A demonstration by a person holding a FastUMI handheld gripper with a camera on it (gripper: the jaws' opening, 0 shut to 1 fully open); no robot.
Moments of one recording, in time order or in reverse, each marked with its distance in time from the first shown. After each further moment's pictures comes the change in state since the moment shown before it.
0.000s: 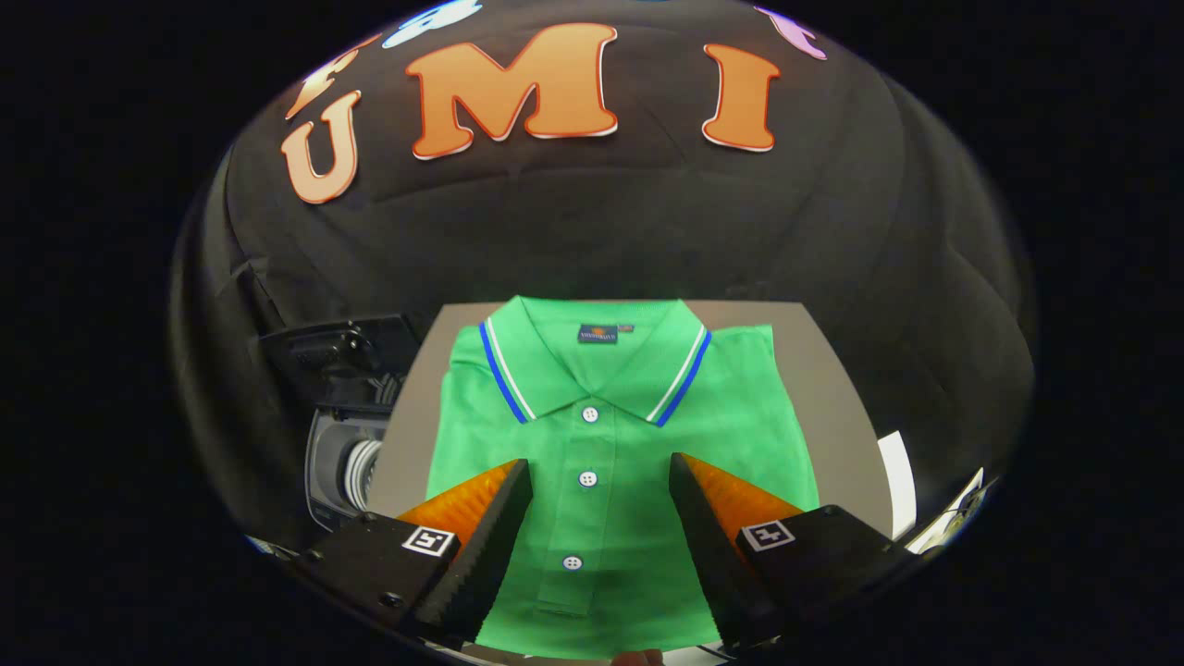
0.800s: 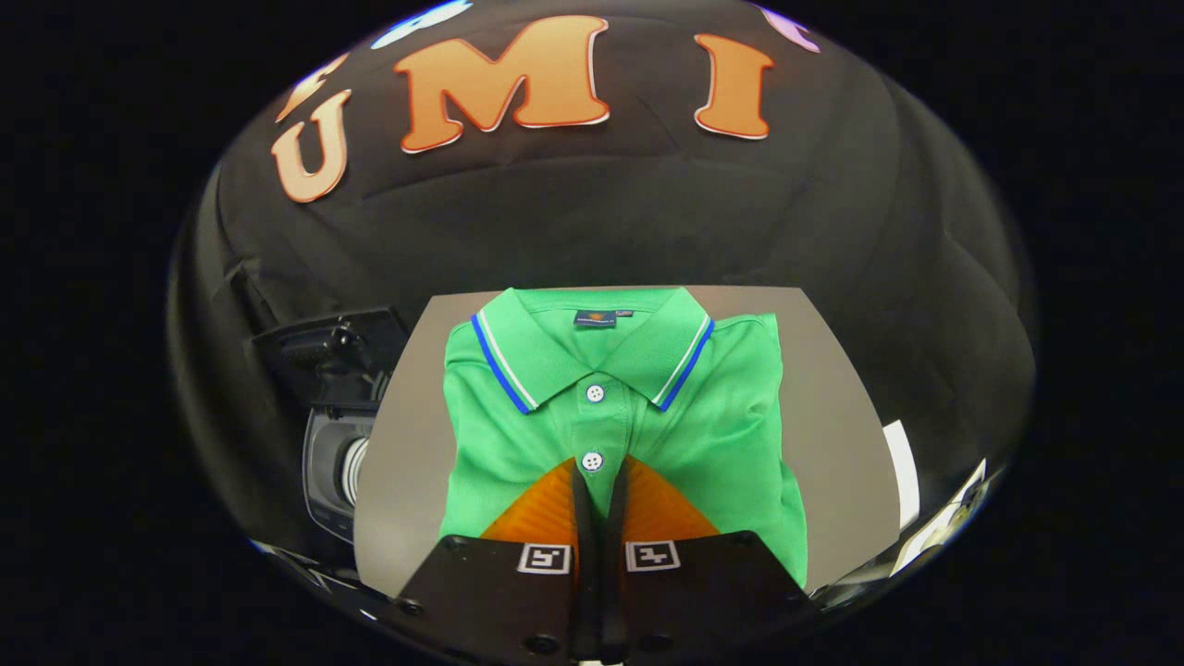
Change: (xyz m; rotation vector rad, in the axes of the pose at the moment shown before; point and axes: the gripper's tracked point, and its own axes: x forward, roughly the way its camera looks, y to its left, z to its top) arm 0.000 0.002 0.004 -0.010 -0.047 -0.003
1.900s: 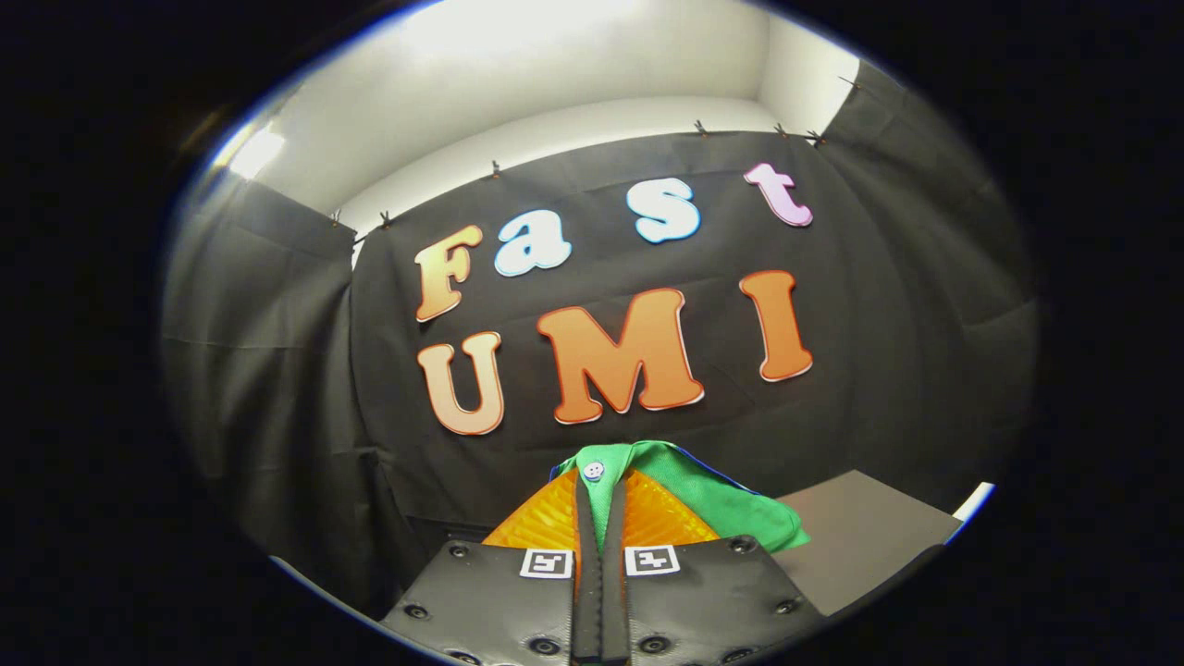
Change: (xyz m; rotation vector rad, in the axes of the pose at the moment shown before) arm -0.183 0.146 0.109 0.048 -0.922 0.289
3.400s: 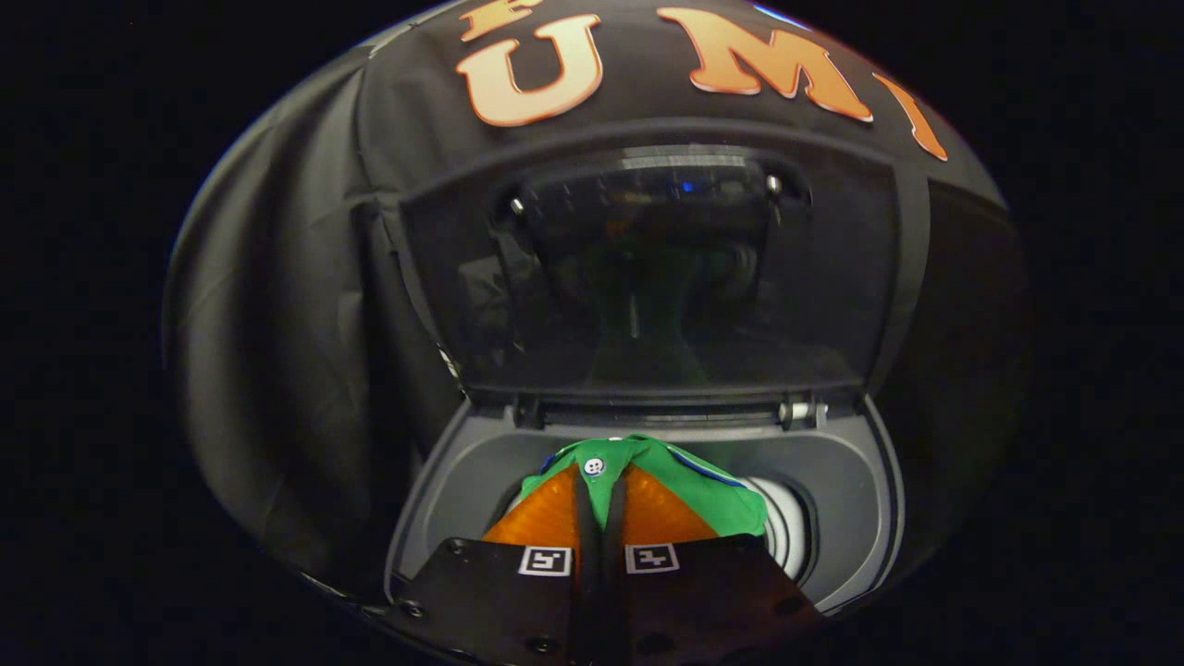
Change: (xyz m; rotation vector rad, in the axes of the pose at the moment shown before) arm 0.132 0.197 -0.497 0.030 0.799 0.024
